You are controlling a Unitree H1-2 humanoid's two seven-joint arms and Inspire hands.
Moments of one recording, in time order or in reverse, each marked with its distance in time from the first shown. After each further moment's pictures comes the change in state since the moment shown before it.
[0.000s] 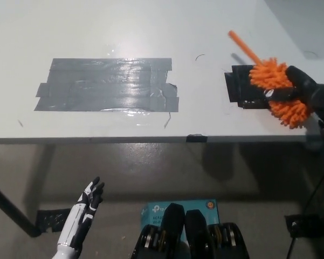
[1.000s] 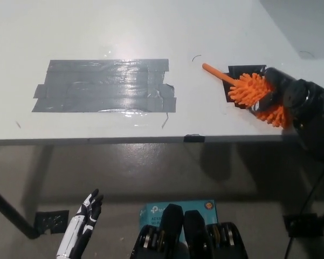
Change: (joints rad) left_arm 0.040 -0.002 -0.002 0.013 -0.004 -0.003 0.000; right_arm -0.093 0.000 0.388 0.008 -0.166 0.127 0.002
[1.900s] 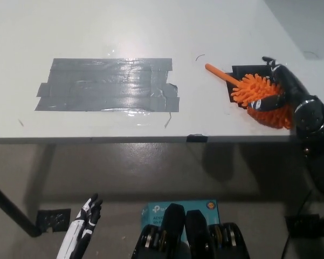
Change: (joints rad) left_arm 0.019 0.000 0.000 0.000 0.000 0.001 0.000; right_arm 0.226 0.034 -0.243 -0.350 0.066 -0.003 -0.151
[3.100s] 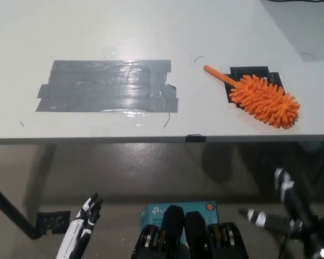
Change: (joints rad) left_arm 0.009 0.003 -0.003 -0.015 0.003 0.008 0.001; right_arm 0.740 0.121 -0.183 -0.592 0.314 -0.507 -0.060
